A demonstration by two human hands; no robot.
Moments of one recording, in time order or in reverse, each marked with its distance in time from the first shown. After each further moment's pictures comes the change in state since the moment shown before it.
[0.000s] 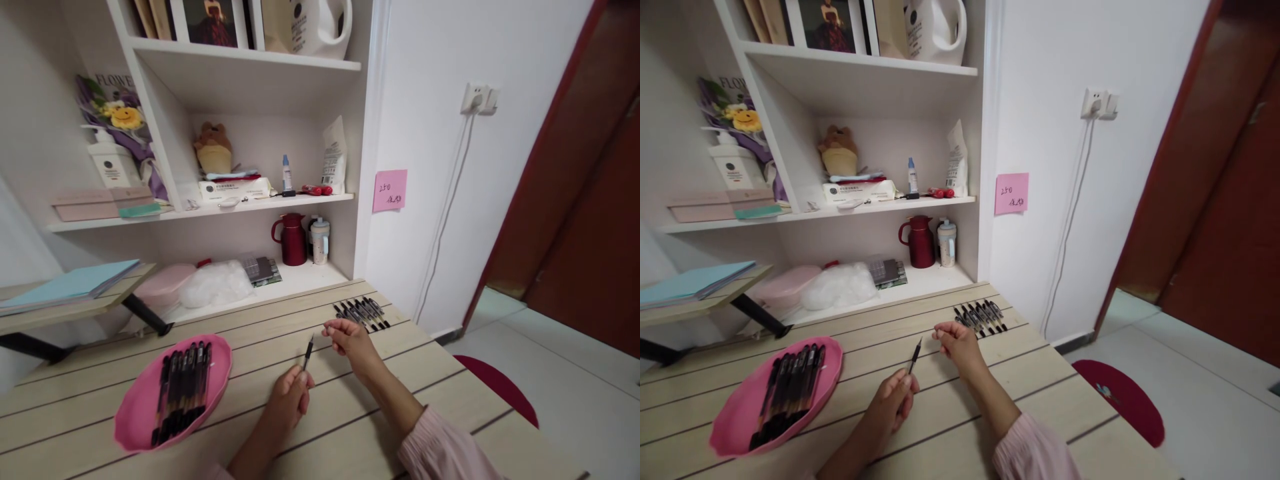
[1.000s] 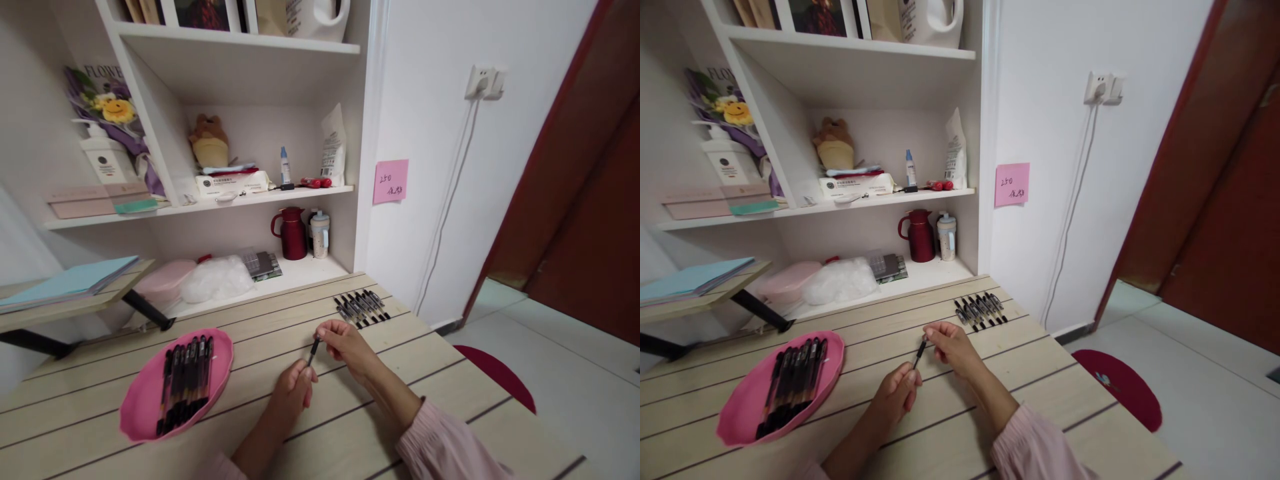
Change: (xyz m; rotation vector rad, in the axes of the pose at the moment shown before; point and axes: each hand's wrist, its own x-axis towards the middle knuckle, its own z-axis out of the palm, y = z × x) left_hand -0.007 0.004 0.005 0.114 -0.019 0.081; right_hand -0.016 -0.006 0.011 0.035 -0.172 0.092
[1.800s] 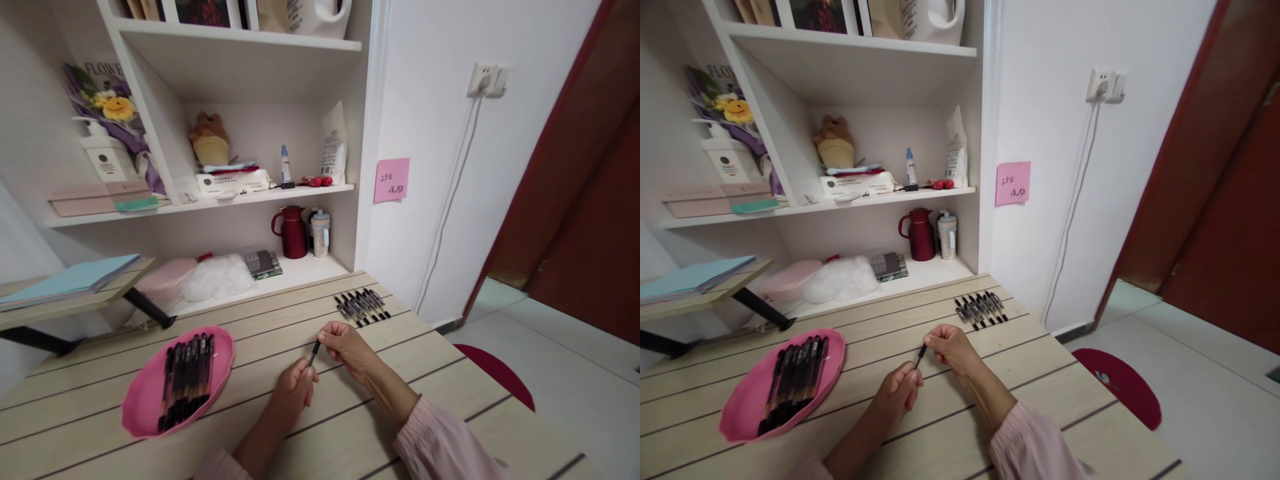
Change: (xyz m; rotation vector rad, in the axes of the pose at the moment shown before) left_hand -0.001 -0.001 0.000 0.004 -0.004 0.007; right_hand -0.001 0.006 -0.003 0.088 -0.037 0.065
